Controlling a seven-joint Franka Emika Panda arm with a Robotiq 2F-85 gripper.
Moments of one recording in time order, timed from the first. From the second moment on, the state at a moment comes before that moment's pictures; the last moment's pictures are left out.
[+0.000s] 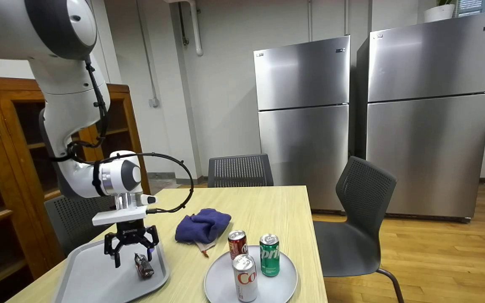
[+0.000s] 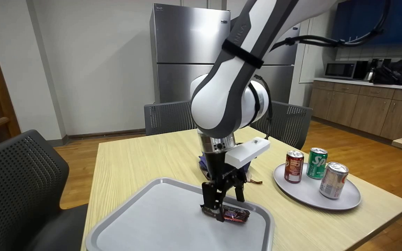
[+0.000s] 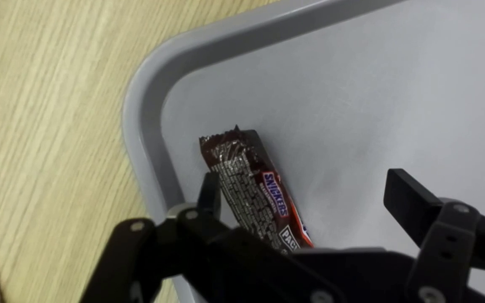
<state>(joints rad) 0.29 0.58 0.14 -2.13 -0.15 2.40 -0.02</state>
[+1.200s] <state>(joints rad) 0.29 0.67 0.14 -2.06 -0.18 2.42 -0.02</state>
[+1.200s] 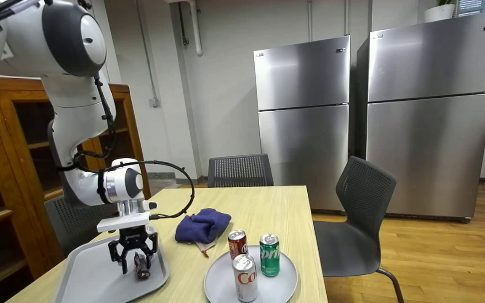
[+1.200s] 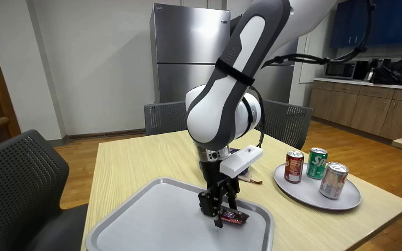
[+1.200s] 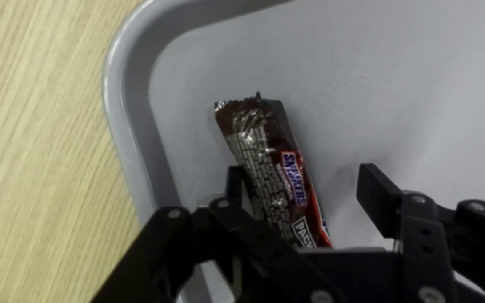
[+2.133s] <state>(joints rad) 0.29 0.66 0.14 -2.06 -0.19 2.48 -0.02</state>
